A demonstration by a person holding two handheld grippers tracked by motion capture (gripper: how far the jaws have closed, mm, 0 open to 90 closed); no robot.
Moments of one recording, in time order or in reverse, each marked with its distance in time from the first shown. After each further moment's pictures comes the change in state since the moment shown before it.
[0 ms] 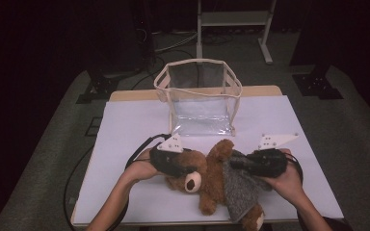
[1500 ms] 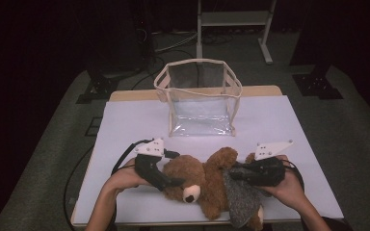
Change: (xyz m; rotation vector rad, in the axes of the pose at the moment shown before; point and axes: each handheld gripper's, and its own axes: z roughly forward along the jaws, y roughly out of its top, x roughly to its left) left arm -0.011 -0.029 -0.021 -0.124 -0.166 -0.118; right arm 0.016 -0.018 0.001 0.079 0.057 -0.053
